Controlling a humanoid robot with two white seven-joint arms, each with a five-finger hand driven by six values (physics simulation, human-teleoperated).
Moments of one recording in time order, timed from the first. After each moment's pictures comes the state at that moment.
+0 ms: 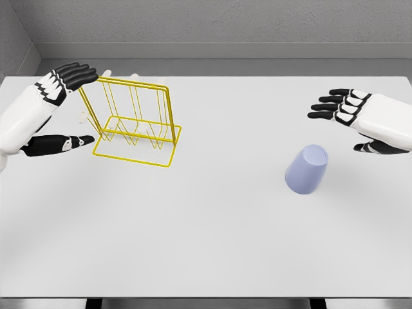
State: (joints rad) left arm -0.08 0.82 -0.15 -1.80 -0.24 -0.61 0.07; right arm -0.40 -1.23 0.55 -1.73 0.33 -0.61 0.01
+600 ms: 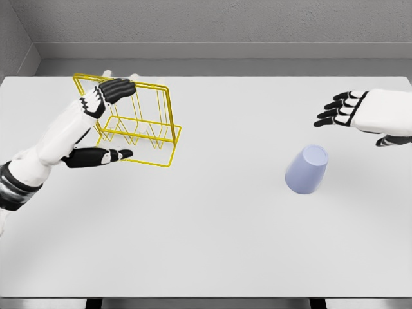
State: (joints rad) left arm -0.13 0.71 -0.33 -1.80 -0.19 -0.61 0.07; right arm -0.63 -1.17 0.56 -1.74 0.29 -0.61 0.56
